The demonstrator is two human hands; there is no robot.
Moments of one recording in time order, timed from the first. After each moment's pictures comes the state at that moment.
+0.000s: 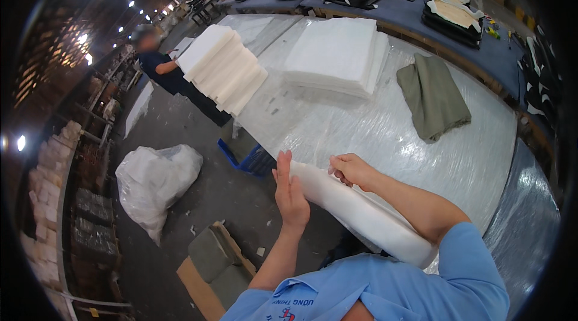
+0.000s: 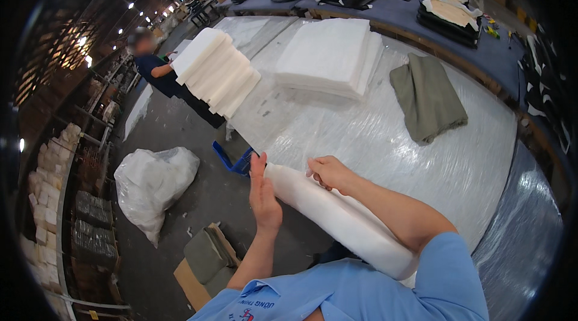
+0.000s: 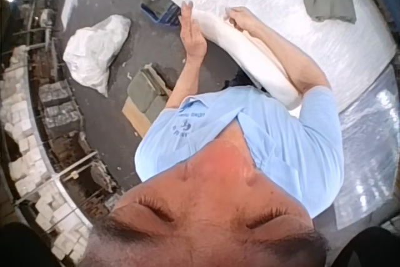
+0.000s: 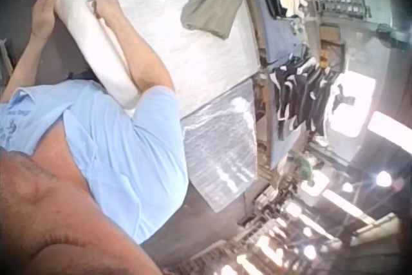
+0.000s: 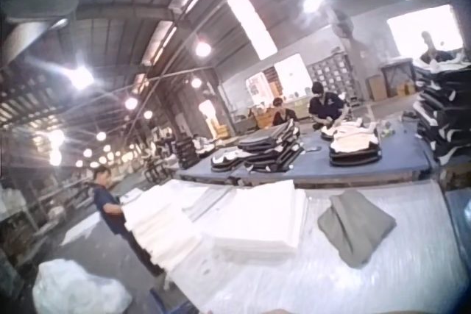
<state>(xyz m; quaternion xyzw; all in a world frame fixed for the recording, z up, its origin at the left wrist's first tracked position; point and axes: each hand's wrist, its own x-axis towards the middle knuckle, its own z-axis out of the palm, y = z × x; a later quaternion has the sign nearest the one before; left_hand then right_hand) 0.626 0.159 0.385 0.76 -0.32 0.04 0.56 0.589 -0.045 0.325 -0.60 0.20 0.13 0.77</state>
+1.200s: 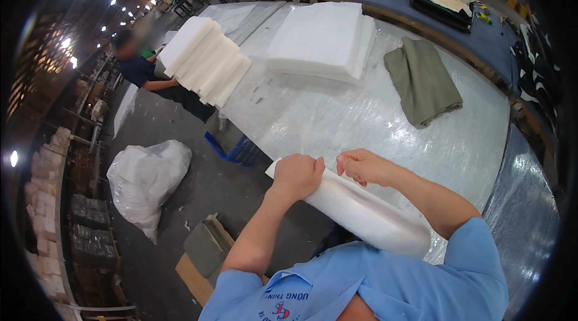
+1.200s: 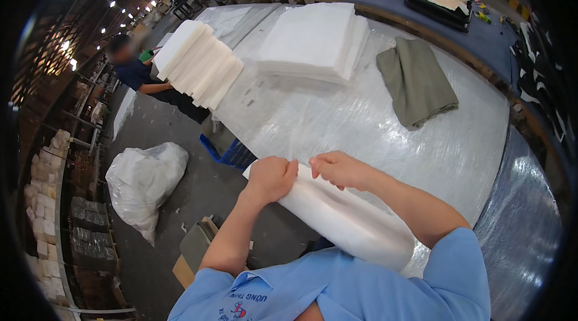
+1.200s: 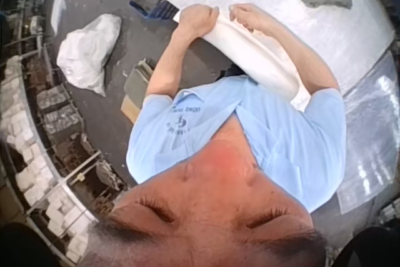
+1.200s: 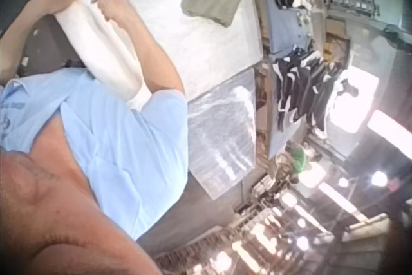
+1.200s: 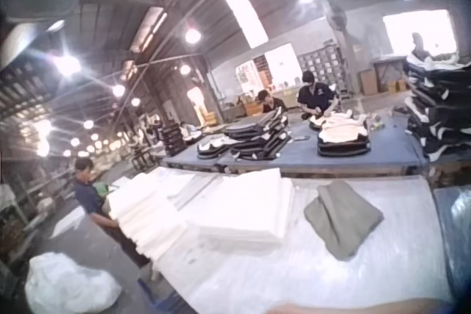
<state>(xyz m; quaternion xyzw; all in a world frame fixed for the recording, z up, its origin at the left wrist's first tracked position) 0.656 0.102 0.411 0.89 -0.44 -0.13 0.05 0.536 -0.081 0.355 -0.67 0.14 0.18 0.71</state>
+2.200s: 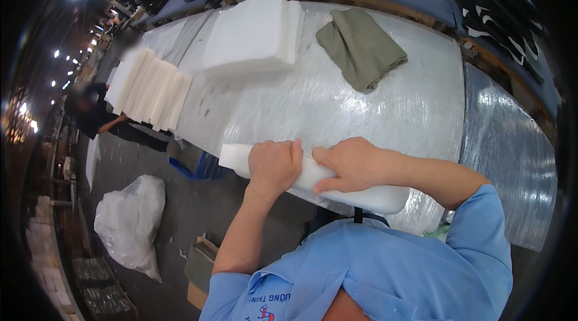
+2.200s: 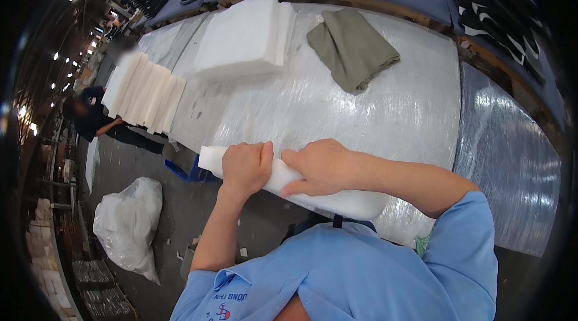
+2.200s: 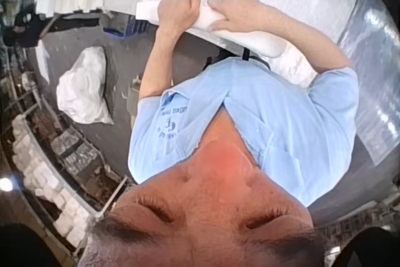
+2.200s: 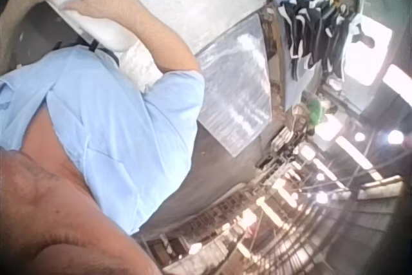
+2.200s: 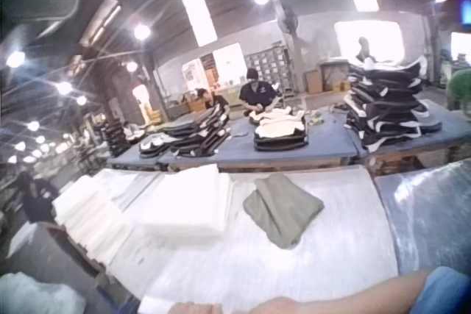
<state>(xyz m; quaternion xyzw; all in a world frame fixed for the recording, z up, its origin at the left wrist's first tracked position) 0.604 0.056 0.414 0.82 -0.56 -0.04 0.08 0.434 -0.081 0.428 -0.94 0.04 0.12 0.31</state>
